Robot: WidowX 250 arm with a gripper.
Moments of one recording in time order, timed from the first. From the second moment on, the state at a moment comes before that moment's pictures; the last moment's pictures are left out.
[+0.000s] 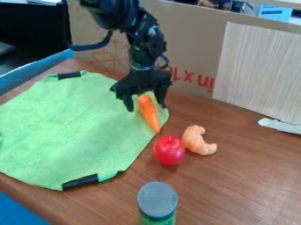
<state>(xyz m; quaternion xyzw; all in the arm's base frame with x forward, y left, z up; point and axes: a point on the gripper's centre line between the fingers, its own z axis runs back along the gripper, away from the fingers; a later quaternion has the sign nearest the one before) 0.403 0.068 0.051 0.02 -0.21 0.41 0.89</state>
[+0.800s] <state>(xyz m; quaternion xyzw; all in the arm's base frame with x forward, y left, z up) 0.392 0.040 0.072 -0.03 -0.21 0.37 0.91</state>
